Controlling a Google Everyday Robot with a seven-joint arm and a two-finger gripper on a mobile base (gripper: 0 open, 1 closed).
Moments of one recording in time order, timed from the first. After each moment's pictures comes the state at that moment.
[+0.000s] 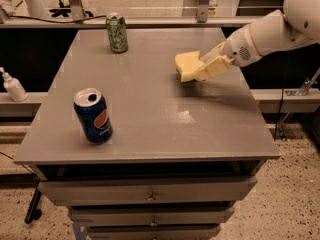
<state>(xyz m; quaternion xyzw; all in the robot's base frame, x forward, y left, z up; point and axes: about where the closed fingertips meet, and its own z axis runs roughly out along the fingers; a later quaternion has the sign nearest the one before) 0.645 -0.128 0.883 -0.50 0.76 0.23 0.35</state>
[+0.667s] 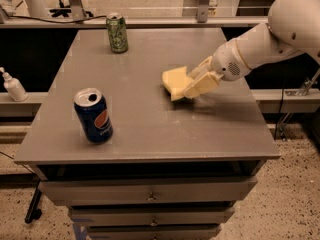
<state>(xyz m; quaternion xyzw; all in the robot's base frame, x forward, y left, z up) 0.598 -0.098 0.862 -0.55 0.74 0.24 0.32</state>
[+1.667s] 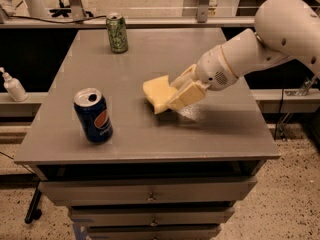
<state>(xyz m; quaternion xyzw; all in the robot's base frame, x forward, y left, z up) 0.549 -0.047 0.867 -0.58 0.70 0.27 0.31</state>
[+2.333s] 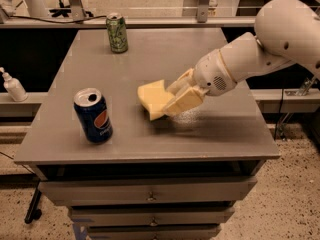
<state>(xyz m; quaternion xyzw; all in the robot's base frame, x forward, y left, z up) 0.524 -0.034 0.872 -0.59 0.69 0.29 0.30</state>
